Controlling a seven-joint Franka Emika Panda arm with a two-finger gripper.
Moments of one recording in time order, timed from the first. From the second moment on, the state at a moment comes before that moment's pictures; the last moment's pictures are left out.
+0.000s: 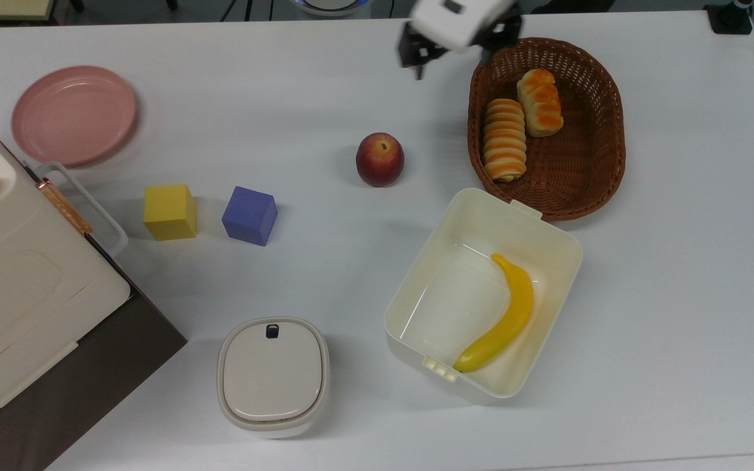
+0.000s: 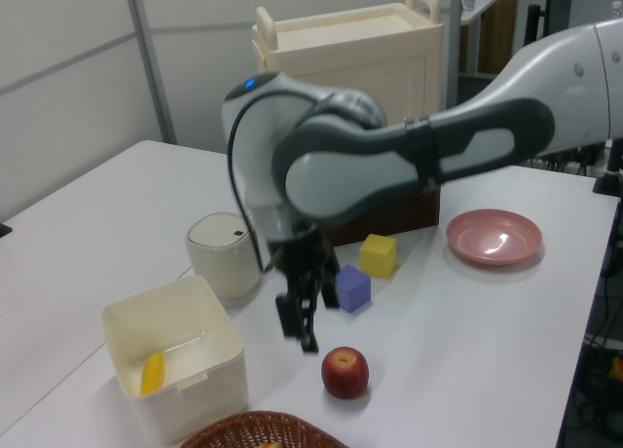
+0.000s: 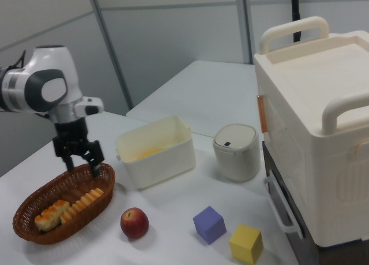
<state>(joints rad) 0.30 0.14 0.07 -1.67 0.02 1.63 0.13</state>
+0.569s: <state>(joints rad) 0.40 0.25 0.07 -1.70 0.19 1.63 0.15</state>
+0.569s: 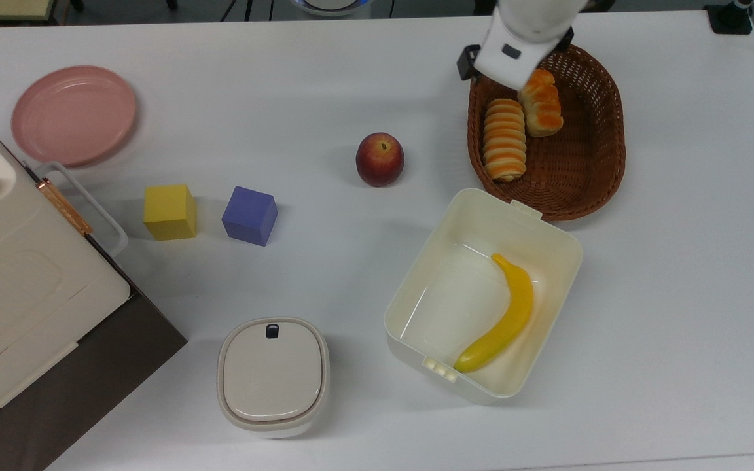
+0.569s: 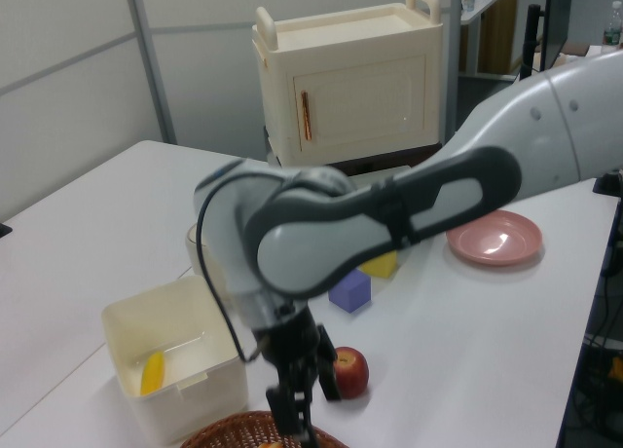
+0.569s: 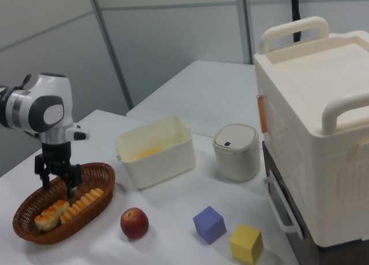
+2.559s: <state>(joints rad) 0.57 0.36 0.08 -1.65 0.07 1.61 0.32</state>
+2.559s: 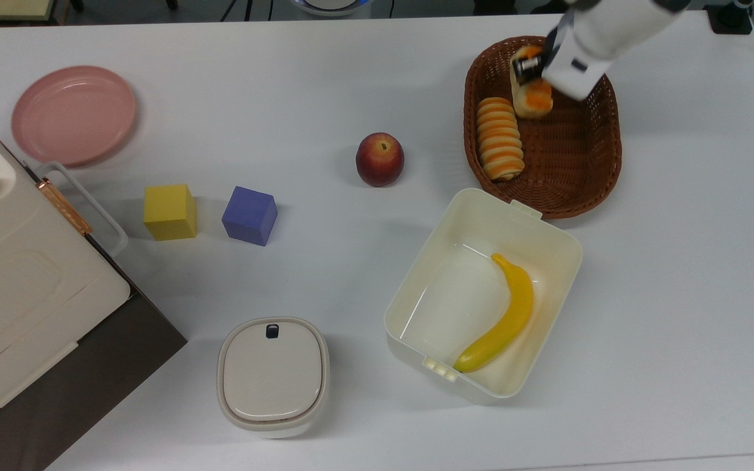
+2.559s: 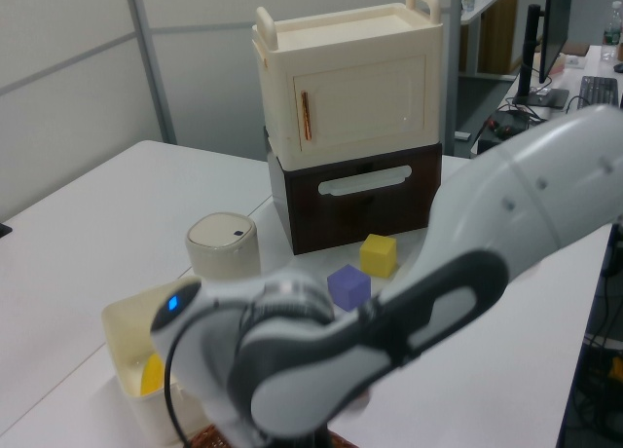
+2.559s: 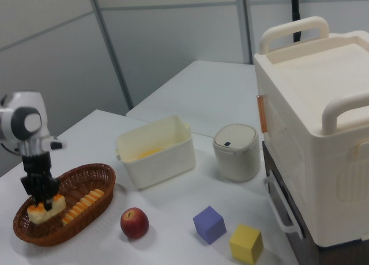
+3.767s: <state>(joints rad) 0.07 0.21 0.06 -1.63 -0.10 1.53 0.04</state>
